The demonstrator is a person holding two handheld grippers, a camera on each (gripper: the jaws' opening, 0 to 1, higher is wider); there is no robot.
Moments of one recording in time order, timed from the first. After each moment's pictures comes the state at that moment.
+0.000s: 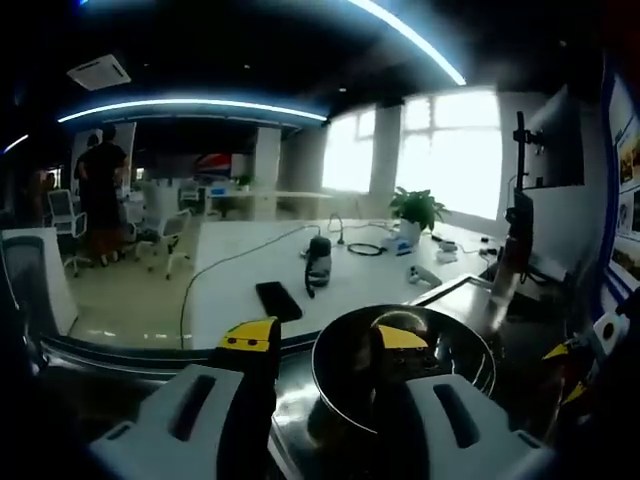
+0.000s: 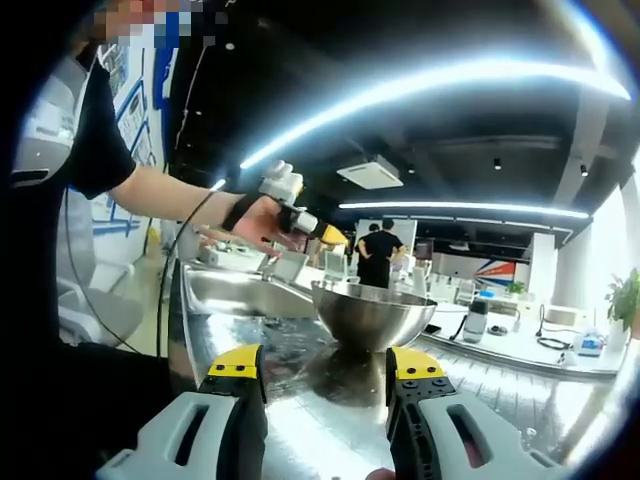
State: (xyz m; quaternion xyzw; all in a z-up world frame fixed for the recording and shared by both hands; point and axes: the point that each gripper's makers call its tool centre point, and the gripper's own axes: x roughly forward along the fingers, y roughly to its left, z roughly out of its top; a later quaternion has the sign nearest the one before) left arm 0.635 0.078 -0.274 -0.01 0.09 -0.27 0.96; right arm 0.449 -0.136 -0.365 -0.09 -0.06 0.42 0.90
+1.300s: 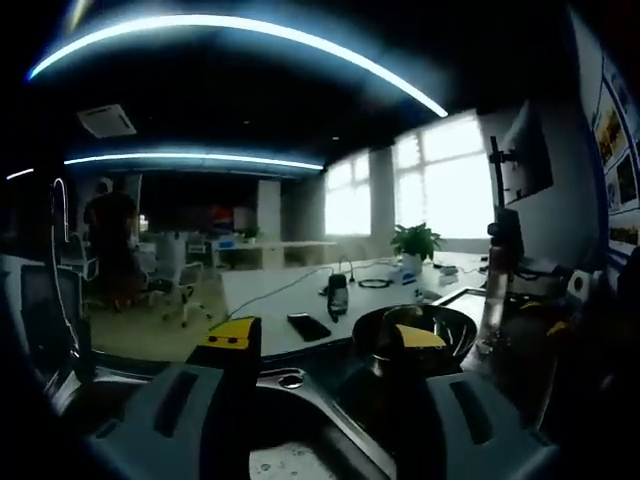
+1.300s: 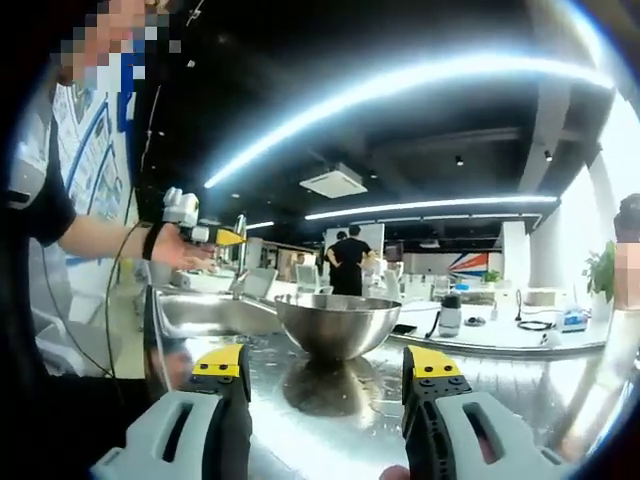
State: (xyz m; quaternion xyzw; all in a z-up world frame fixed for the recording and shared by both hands) left arm 0.543 0.172 -0.257 0.00 -0.03 -0.25 0.97; right arm 0.468 -0.161 -0.354 -0.03 -0.06 0.35 0.93
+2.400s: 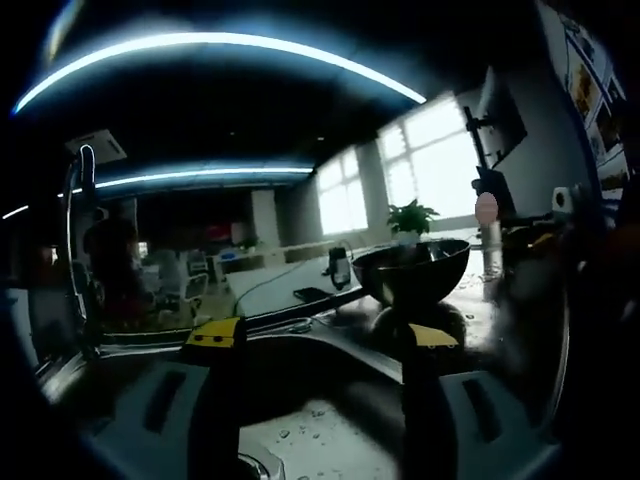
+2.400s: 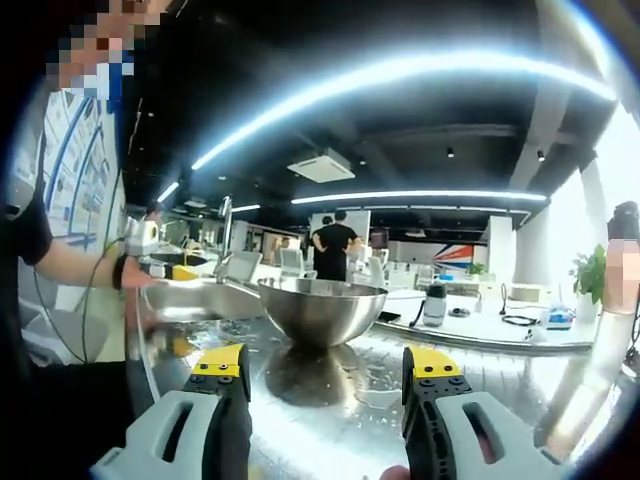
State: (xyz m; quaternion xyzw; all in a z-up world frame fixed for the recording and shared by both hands) left arm 0.513 0.190 -0.351 0.08 -0.06 -0.26 0.96; right arm 0.479 -0.165 -0.364 -0.05 -0.04 0.32 0.95
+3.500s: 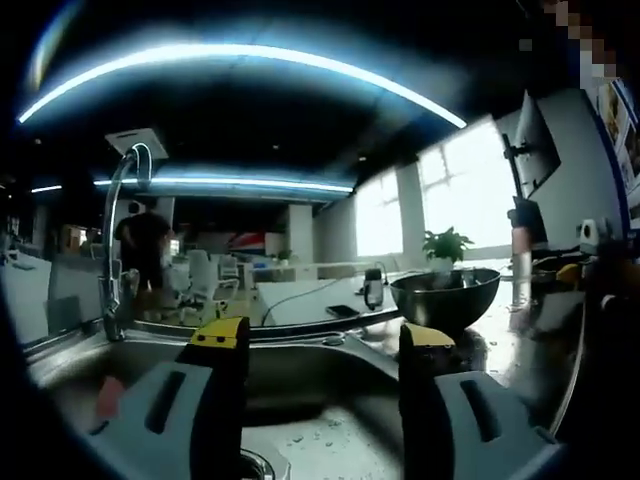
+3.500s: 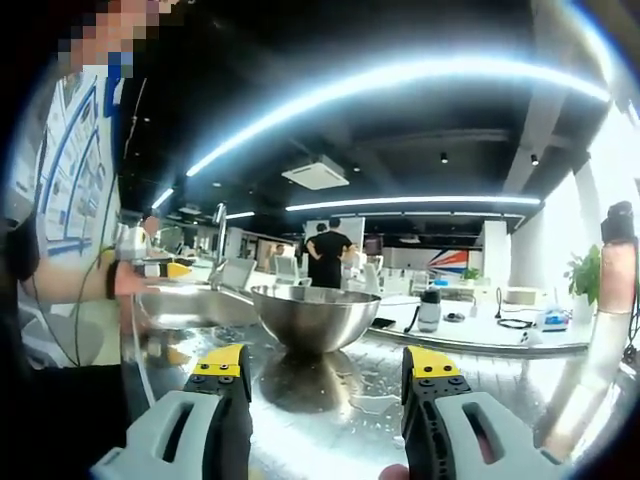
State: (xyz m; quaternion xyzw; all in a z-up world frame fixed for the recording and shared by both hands) left arm 0.510 0.229 -0.335 0.01 -0.09 -0.18 0.98; right arm 0.480 -0.169 -0.358 -0.04 -0.05 0.31 0.95
